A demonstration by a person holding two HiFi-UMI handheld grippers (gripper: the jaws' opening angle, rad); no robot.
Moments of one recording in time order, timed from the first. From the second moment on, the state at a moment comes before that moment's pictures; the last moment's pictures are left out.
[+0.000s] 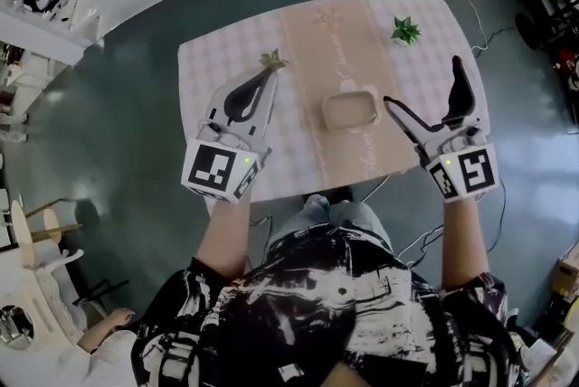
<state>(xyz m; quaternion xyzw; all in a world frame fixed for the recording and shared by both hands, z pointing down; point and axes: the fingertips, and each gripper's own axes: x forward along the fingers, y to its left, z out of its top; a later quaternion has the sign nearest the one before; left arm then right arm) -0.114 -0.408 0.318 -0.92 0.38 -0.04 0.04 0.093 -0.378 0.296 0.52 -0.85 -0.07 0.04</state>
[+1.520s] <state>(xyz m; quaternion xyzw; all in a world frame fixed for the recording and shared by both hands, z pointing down) -0.058 -0.450 0.418 -0.91 0.39 -0.11 -0.04 0.155 -0.436 0.691 0.45 -0.81 0.27 0.26</state>
